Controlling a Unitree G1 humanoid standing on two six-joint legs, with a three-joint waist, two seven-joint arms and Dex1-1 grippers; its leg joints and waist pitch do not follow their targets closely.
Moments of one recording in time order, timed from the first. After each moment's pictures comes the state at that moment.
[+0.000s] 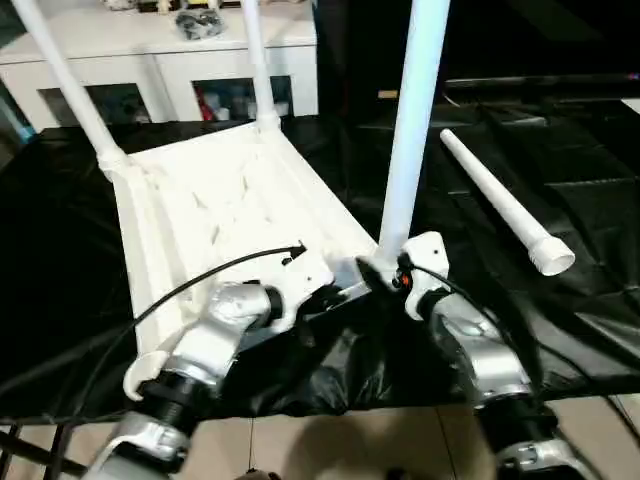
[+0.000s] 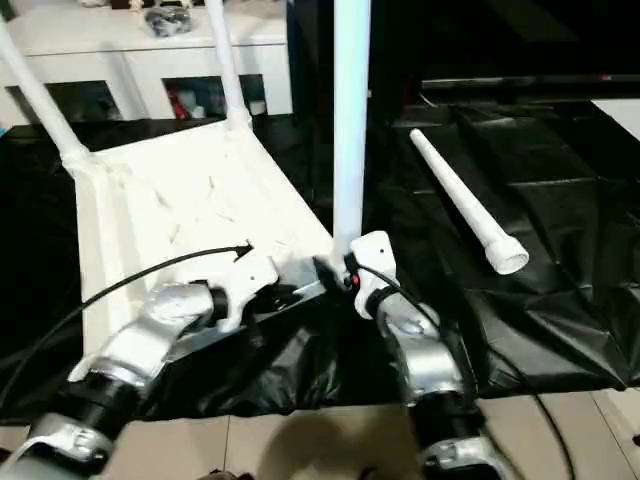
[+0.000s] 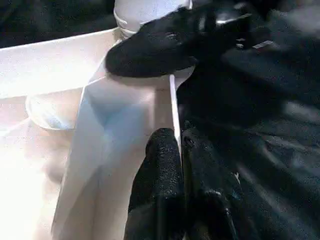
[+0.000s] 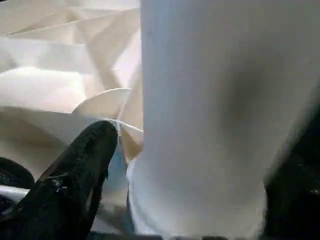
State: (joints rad) left arm -0.44 0.23 -0.30 0.40 0.10 0.12 -0.90; right arm -0.39 -0.13 0.06 0.52 0.01 0.03 0.52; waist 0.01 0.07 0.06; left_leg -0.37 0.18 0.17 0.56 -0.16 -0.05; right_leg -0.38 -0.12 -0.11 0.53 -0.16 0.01
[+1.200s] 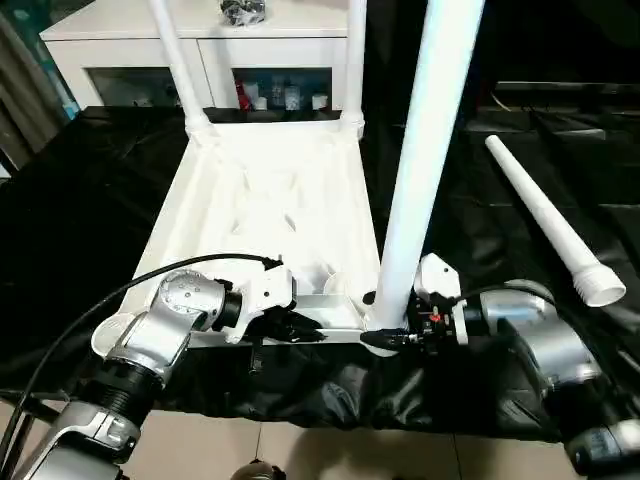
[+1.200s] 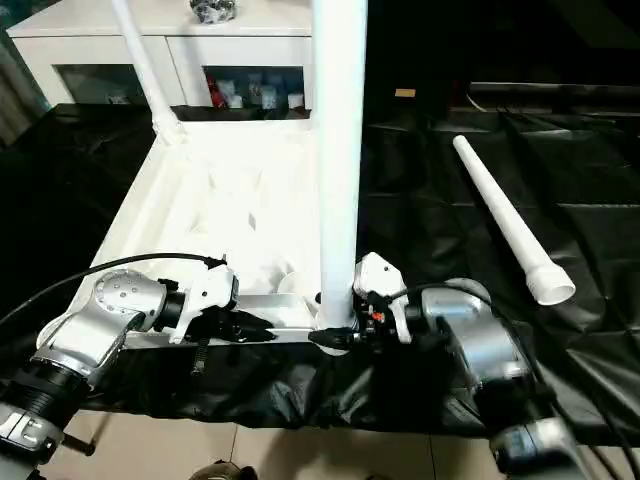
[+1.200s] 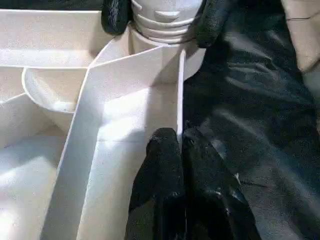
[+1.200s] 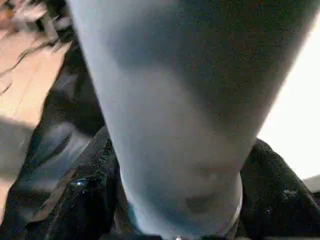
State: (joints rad) left arm -0.46 0.40 -0.31 0.43 0.00 0.03 -1.24; right arm -0.36 -0.37 0.17 0.40 0.14 0.08 1.19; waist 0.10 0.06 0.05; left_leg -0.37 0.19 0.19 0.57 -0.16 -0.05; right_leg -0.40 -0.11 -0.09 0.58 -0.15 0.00
